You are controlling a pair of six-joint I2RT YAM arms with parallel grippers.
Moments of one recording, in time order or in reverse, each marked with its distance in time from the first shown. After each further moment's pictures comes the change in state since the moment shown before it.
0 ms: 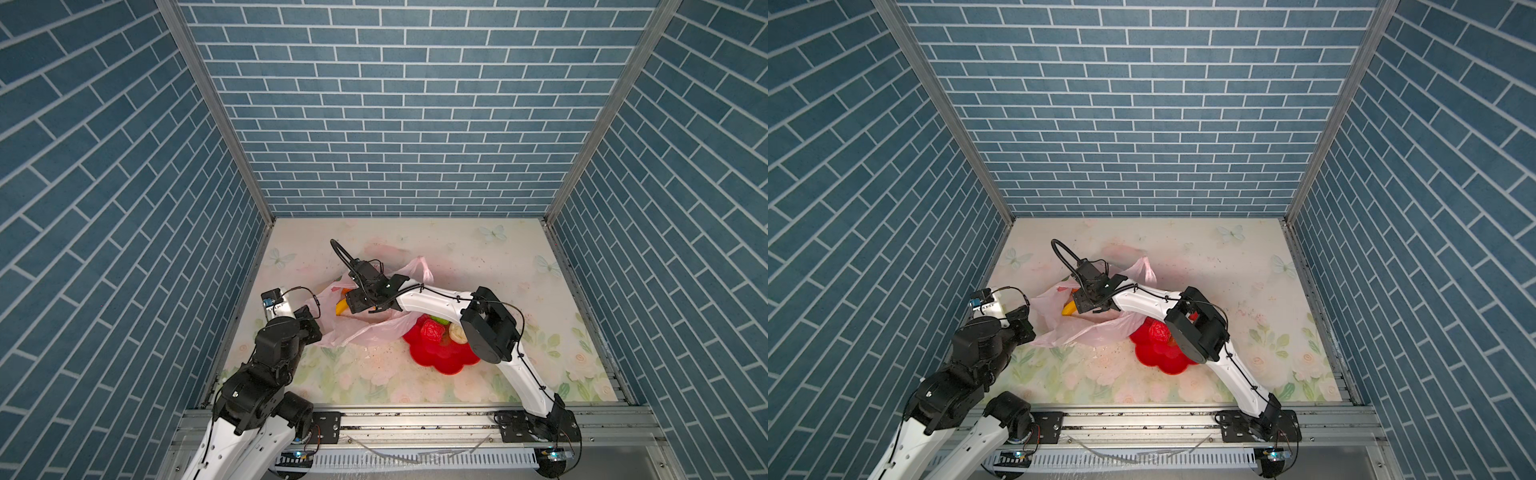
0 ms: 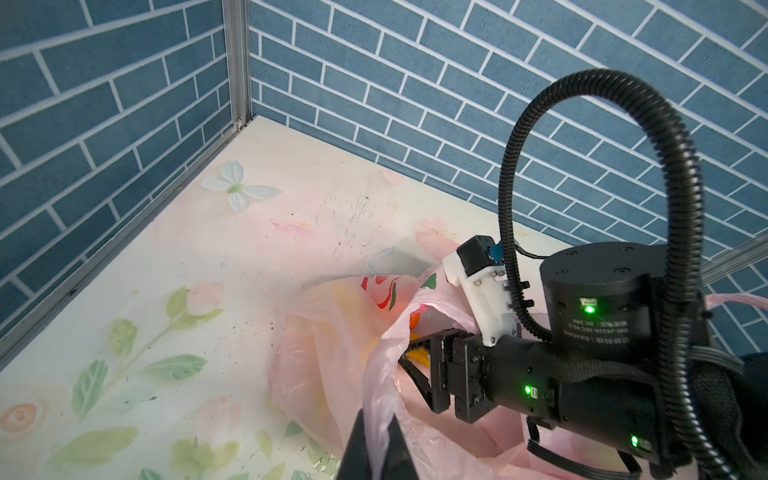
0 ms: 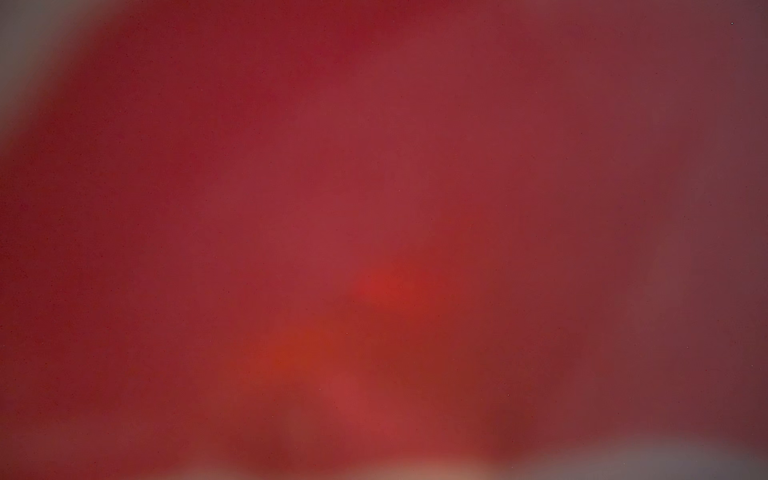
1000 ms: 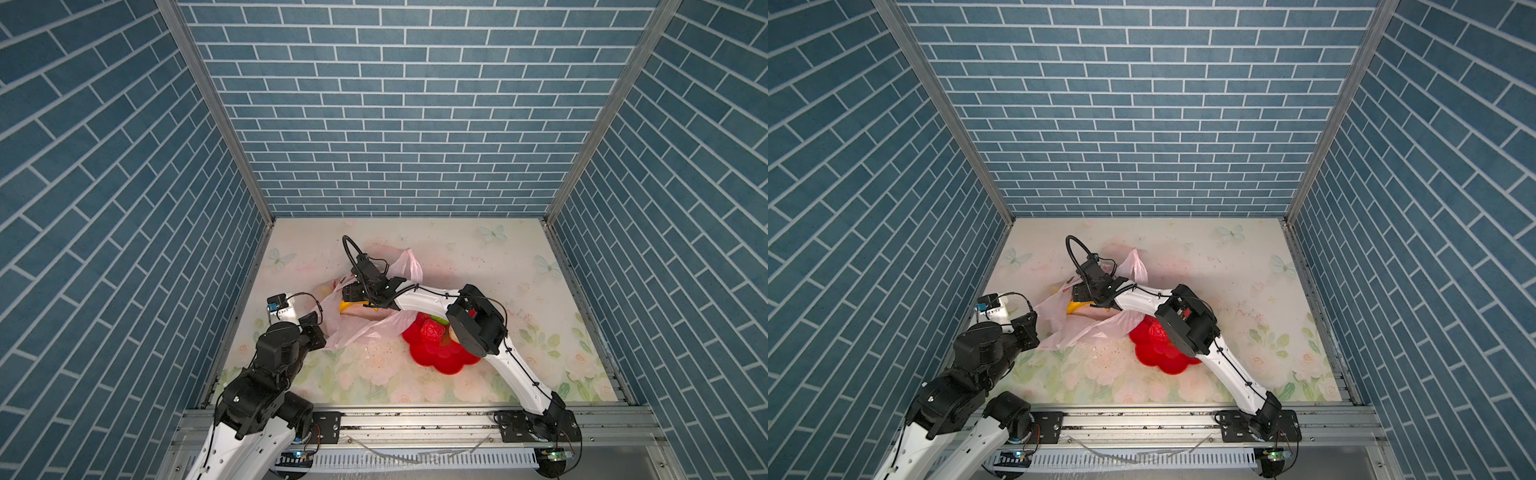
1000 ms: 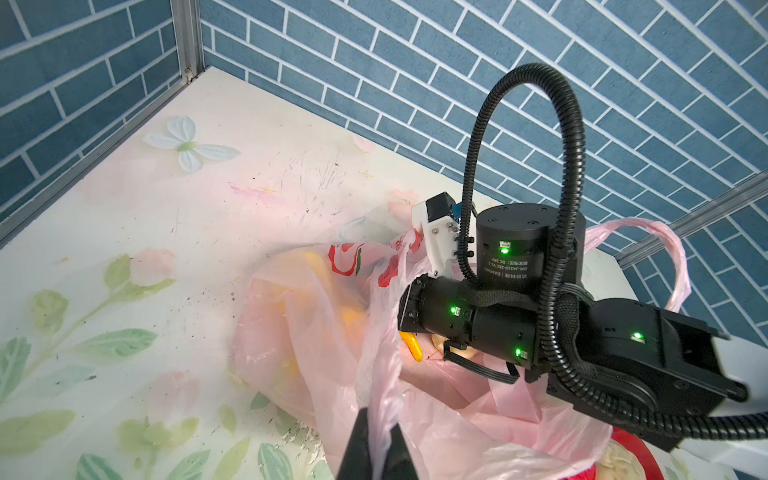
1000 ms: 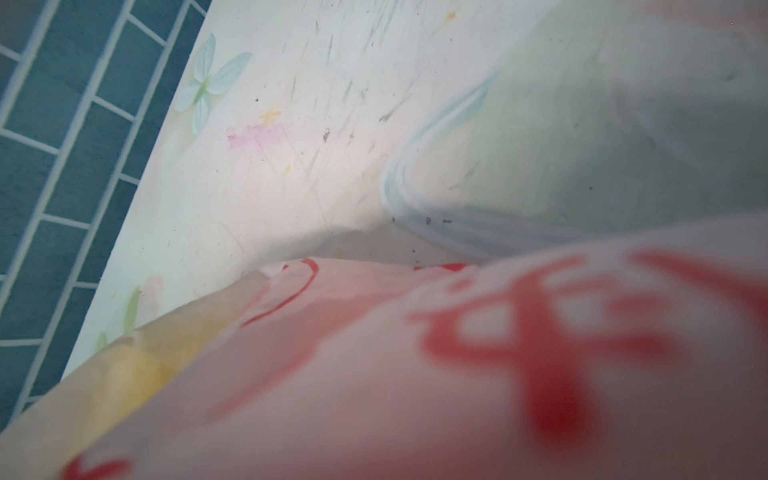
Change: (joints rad) left arm 0.000 -0.050 -0.053 -0.007 0.120 -0.043; right arm -0.039 0.136 0.045 0.243 -0.026 0.261
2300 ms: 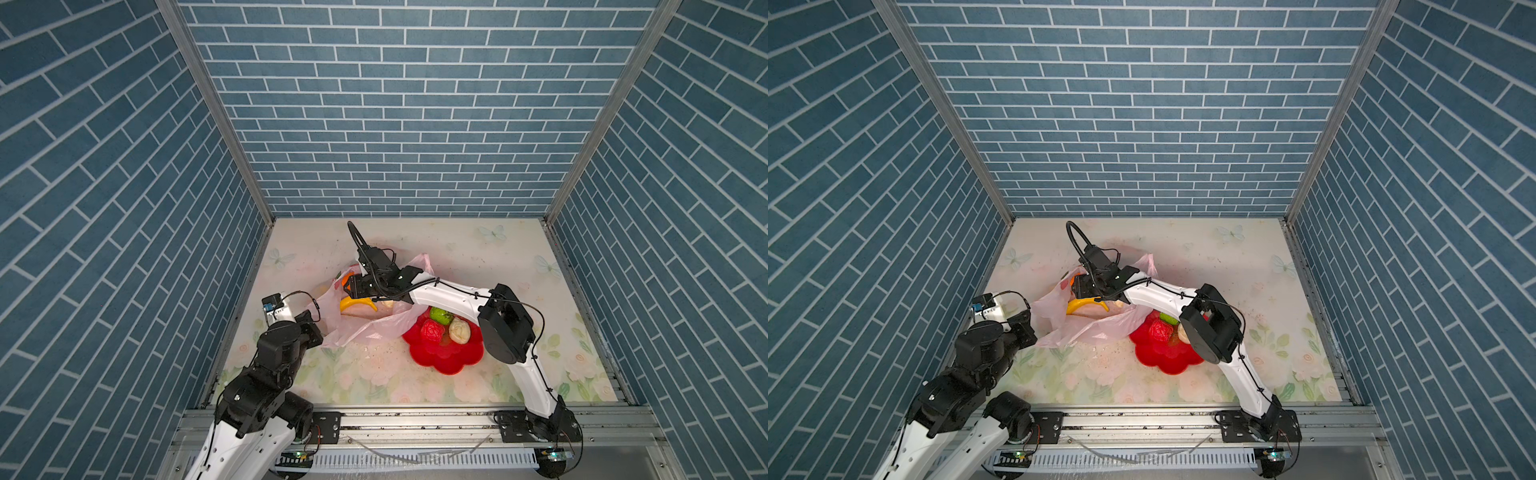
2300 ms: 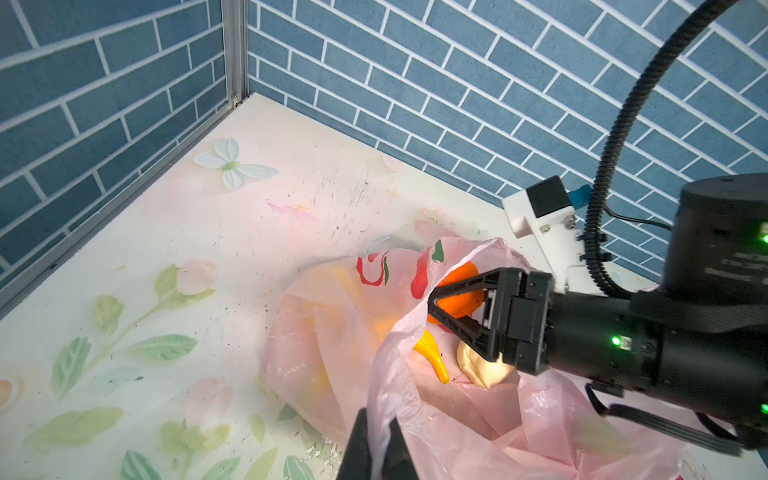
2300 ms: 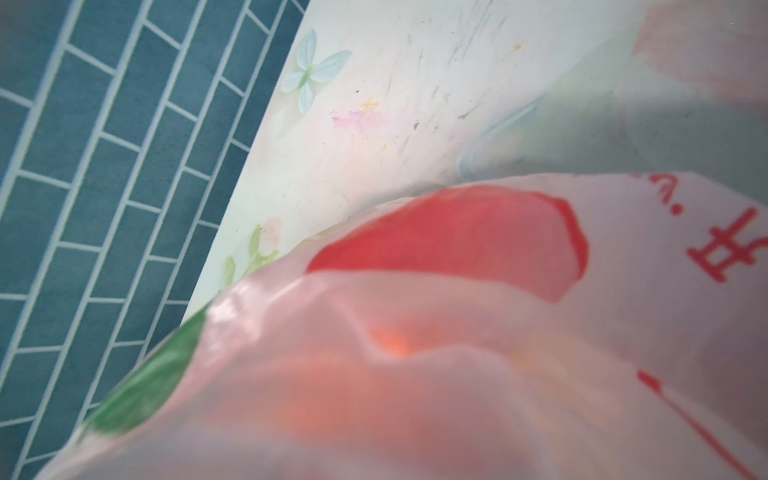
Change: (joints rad) left arm 0.000 0.012 0.006 0.001 -0.106 -0.002; right arm 0.023 -0.281 -0.119 -0.180 -0.140 -0.071
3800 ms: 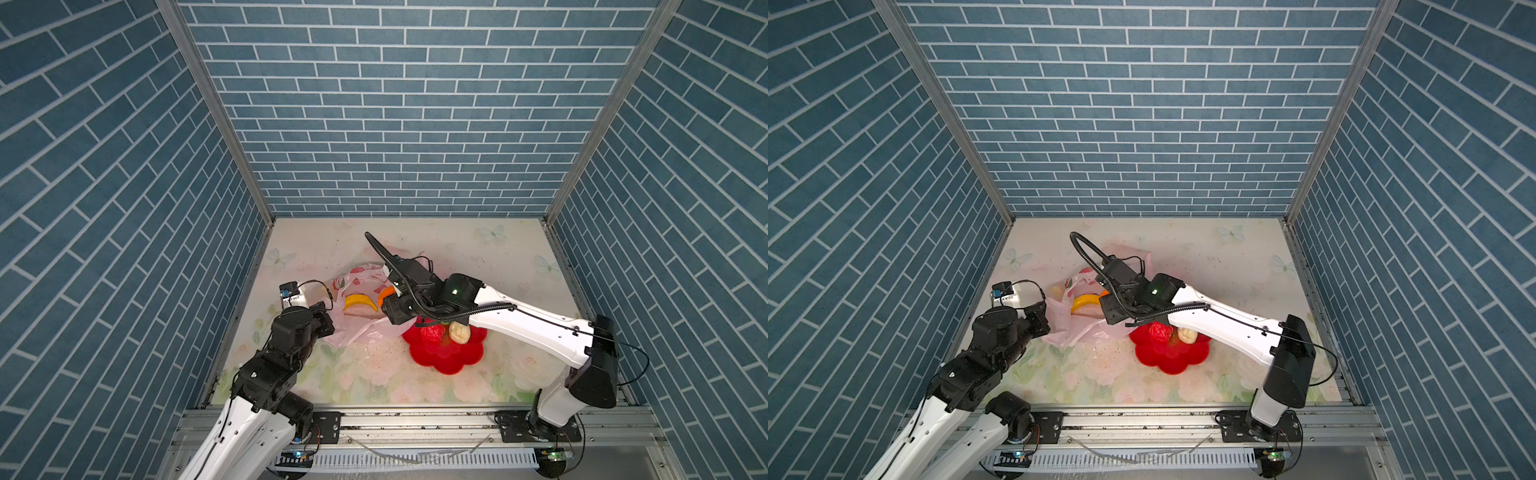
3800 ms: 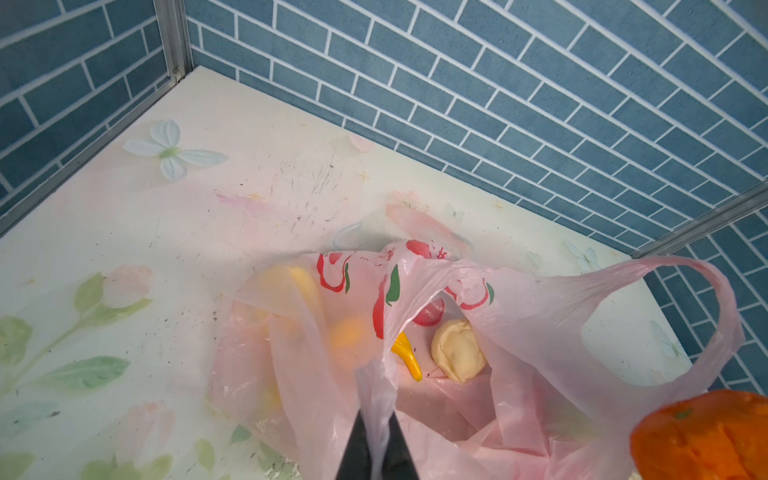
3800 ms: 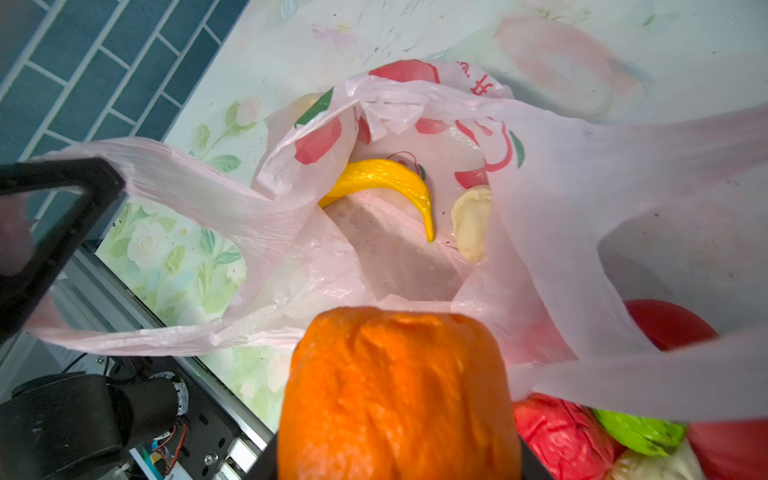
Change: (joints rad) left arm 0.000 0.162 -0.012 0.161 0.099 0.018; right arm 0.096 -0.575 -0.304 -0.444 0.248 -0.123
